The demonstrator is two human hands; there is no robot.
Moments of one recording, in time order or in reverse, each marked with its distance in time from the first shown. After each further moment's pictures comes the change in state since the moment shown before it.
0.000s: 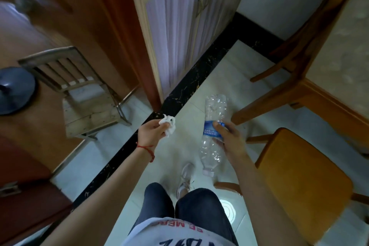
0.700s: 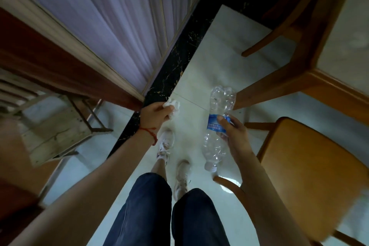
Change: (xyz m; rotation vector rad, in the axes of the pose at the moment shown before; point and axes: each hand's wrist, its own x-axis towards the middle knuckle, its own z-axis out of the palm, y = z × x) left_hand 0.142 -0.008 0.148 0.114 -0.179 -0.064; right_hand 0.141 -0.012 -0.067 0.045 0.126 0.033
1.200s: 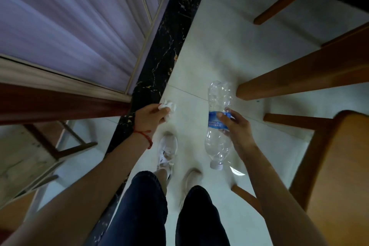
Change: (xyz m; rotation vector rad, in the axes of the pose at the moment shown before) left_hand 0.194 -0.136 0.005 0.155 -0.057 -0.100; right_hand 0.204 0.117 0.018 0.039 0.125 0.064
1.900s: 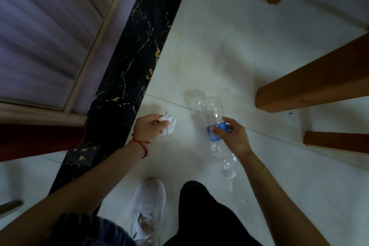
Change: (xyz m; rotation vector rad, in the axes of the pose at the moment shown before) left_hand 0.258 -0.201 0.056 0.304 -0.064 0.173; right_hand 0.296 0.191 -0.004 -0.472 0.053 -0.187
